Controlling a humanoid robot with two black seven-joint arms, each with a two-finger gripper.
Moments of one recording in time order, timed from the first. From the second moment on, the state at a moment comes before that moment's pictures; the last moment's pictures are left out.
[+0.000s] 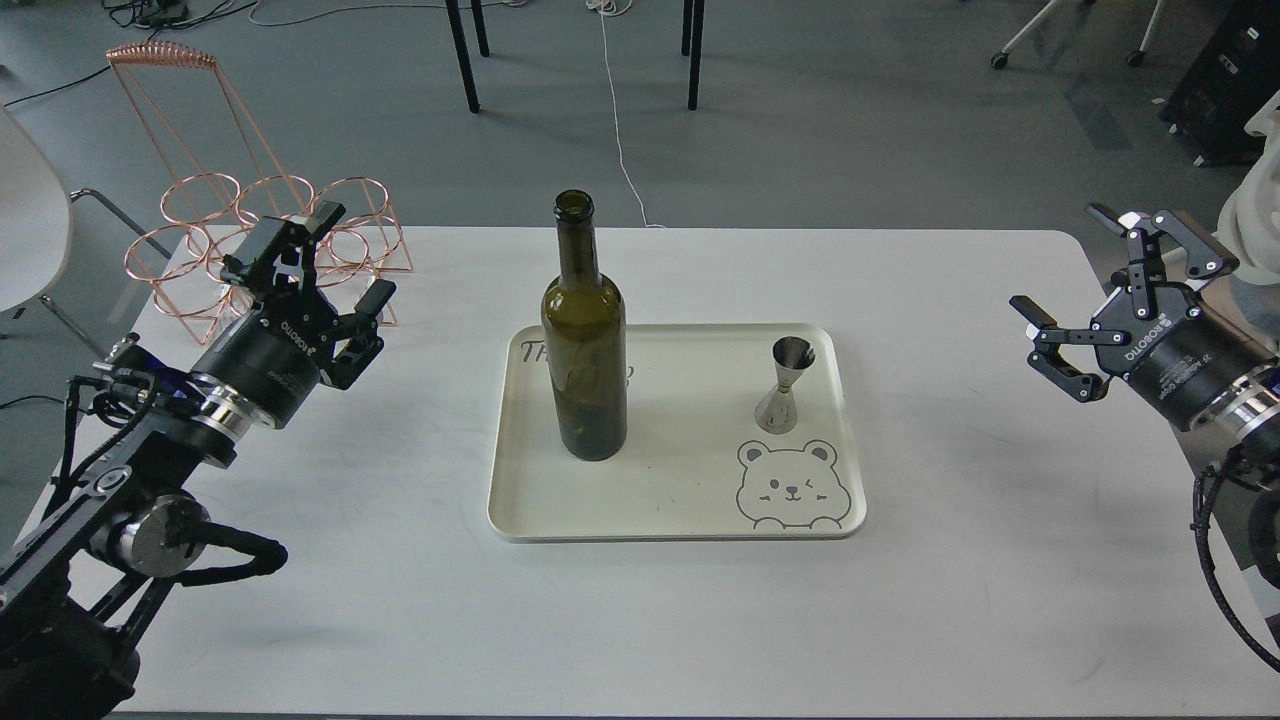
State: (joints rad) left arm -0.18 0.42 -1.19 -1.34 0.63 -0.26 -0.25; right arm 0.60 -0.99 0.32 1.33 0.12 0.40 0.49
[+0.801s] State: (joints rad) left arm -0.19 0.50 -1.20 -1.35 0.63 -0.26 -0.35; right arm 0.59 -0.96 0.30 1.44 -1.57 -0.18 0.49
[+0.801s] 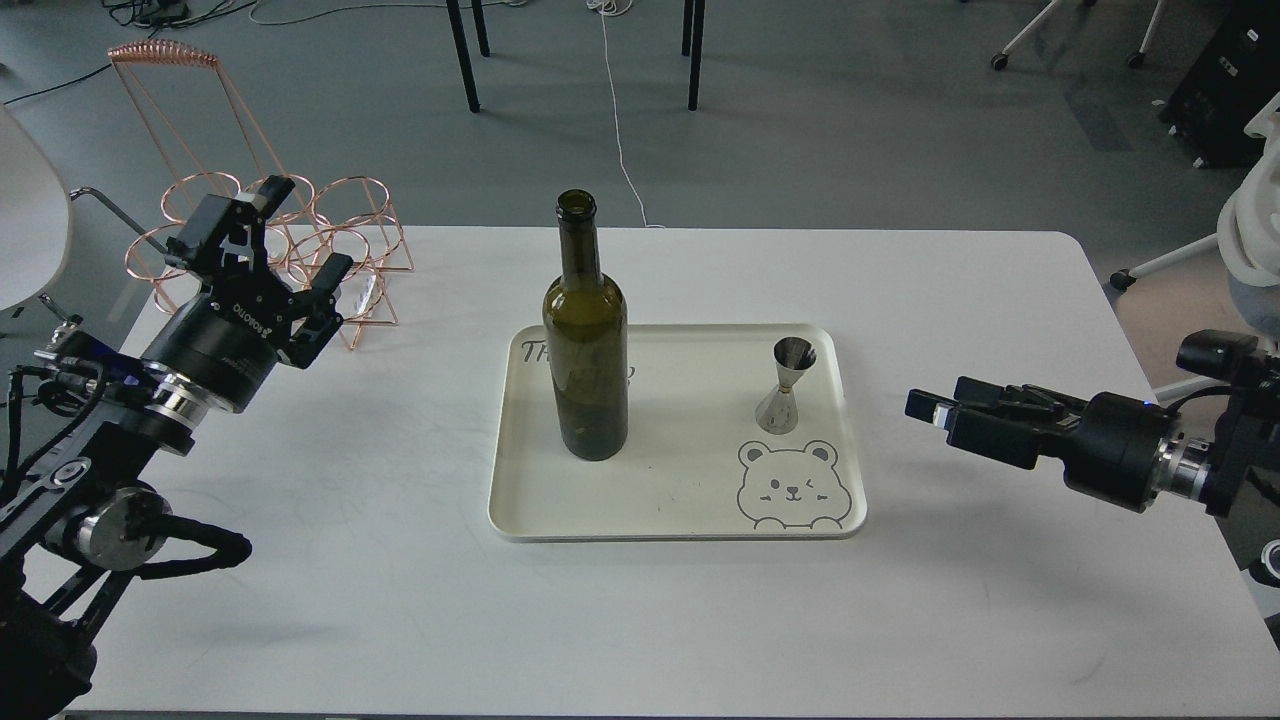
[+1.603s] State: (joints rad) left arm -0.19 0.52 -1.21 -1.39 0.63 -0.26 -0.35; right arm 0.66 -0.33 0.28 0.73 -1.98 -0.49 0.49
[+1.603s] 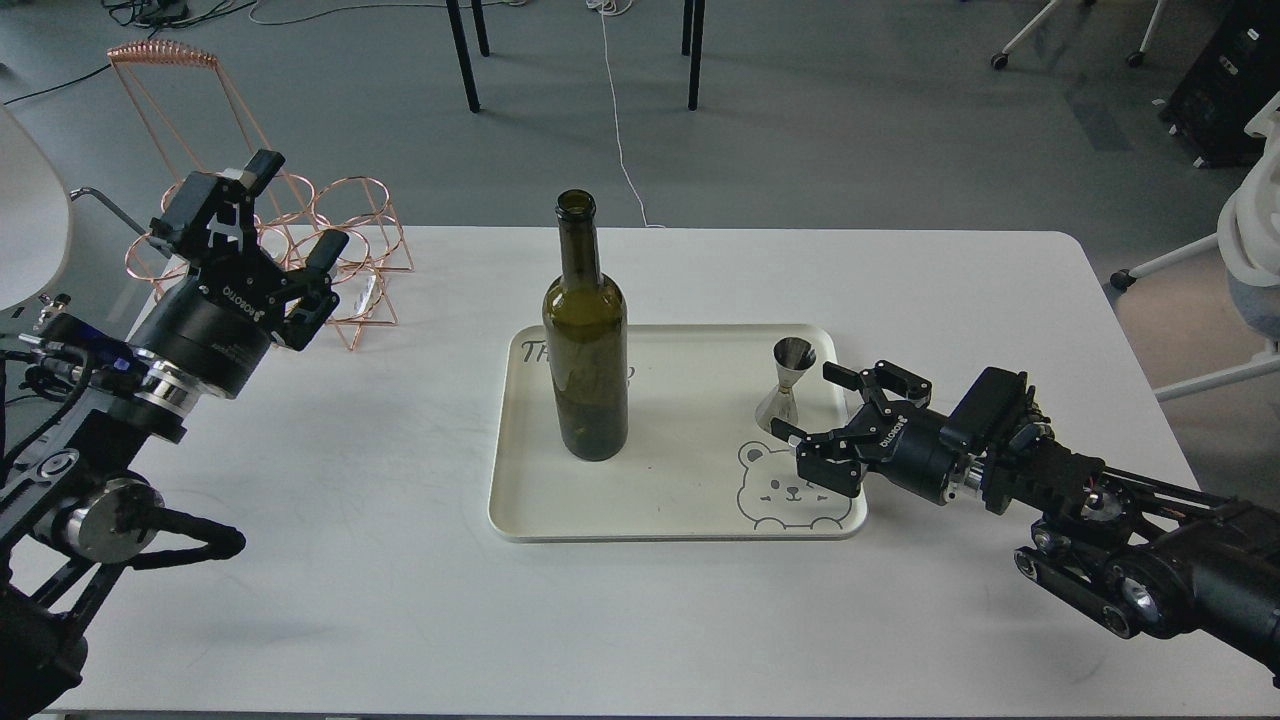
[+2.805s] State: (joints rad) left arm -0.19 0.51 -1.22 -1.43 0.63 -0.26 -0.35; right arm 0.61 -0.65 0.40 0.75 -1.62 -0.49 0.49
